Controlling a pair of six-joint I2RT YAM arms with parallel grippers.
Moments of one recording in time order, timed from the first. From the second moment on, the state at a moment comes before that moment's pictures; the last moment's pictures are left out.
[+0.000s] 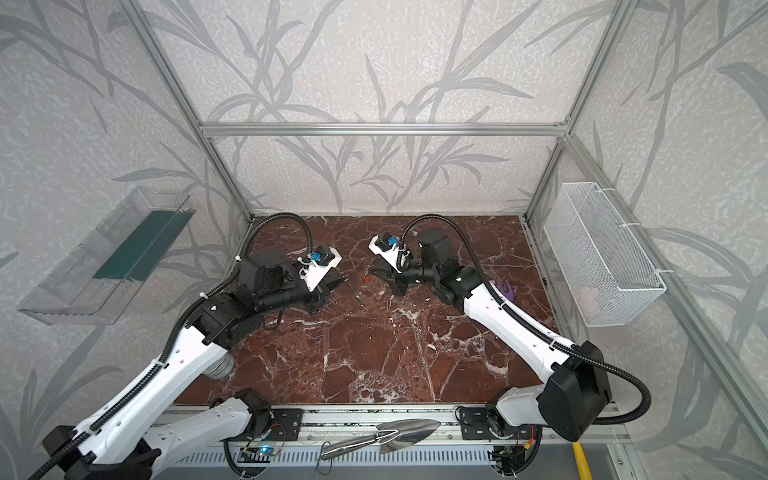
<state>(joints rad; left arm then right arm) -0.57 1.00 1.10 -0.60 0.27 0.25 0.62 1.37 1.17 -0.20 -0.64 -0.23</state>
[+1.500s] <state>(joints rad) -0.59 1.01 1.10 -0.60 0.27 0.25 0.70 1.43 1.23 -0.24 -0.73 -0.25</state>
